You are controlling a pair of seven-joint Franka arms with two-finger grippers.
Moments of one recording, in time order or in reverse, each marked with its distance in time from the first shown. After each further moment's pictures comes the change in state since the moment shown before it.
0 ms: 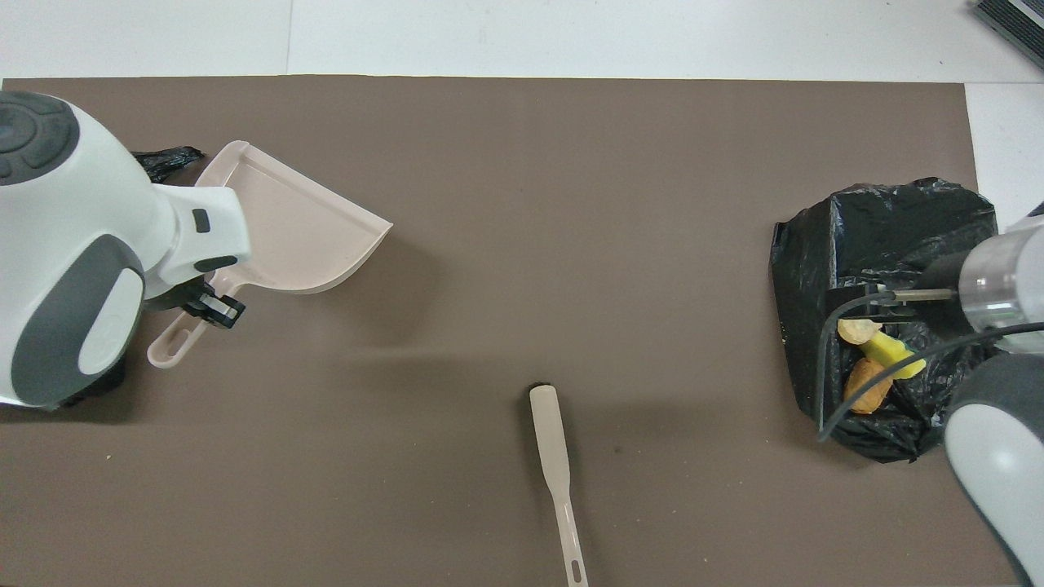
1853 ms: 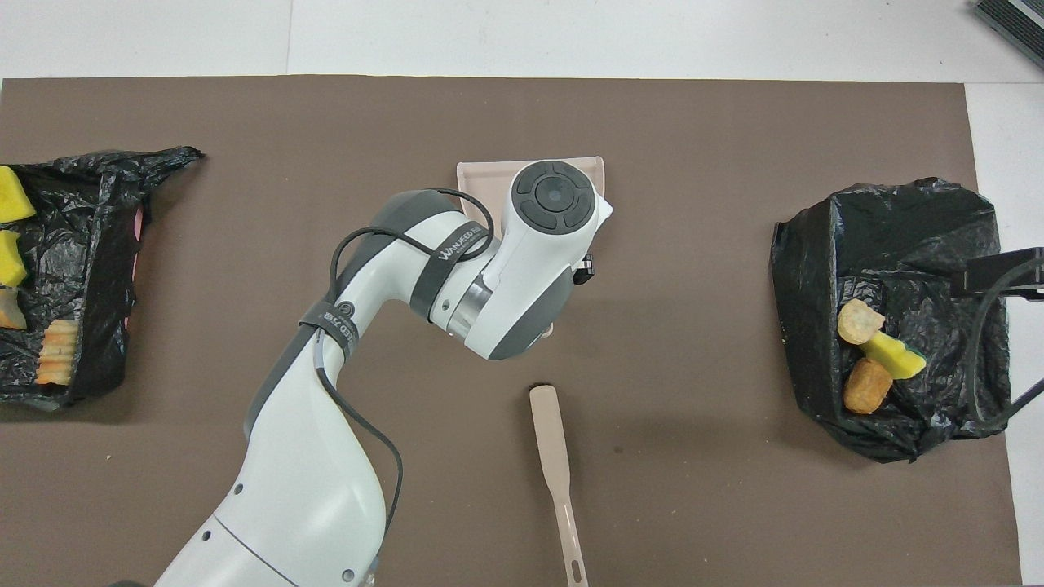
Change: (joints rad) left arm -0.436 0.567 0.034 0.458 -0.158 0.270 -0.890; right arm 0.088 0.068 -0.206 0.253 -0.001 -0.203 -0.036
